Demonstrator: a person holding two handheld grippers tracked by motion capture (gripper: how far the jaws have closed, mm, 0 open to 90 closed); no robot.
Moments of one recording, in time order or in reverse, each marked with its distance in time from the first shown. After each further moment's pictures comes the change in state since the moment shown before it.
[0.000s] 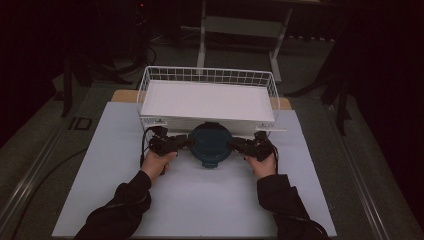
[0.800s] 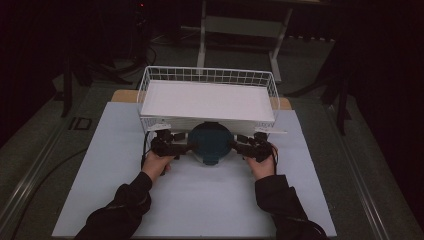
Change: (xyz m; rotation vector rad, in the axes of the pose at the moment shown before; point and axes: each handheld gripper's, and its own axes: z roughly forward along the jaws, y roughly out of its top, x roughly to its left) left arm -0.018 -0.002 -0.003 -0.029 -0.028 0.152; right arm 0.012 -0.001 -0.003 -0.059 -0.080 -0.053
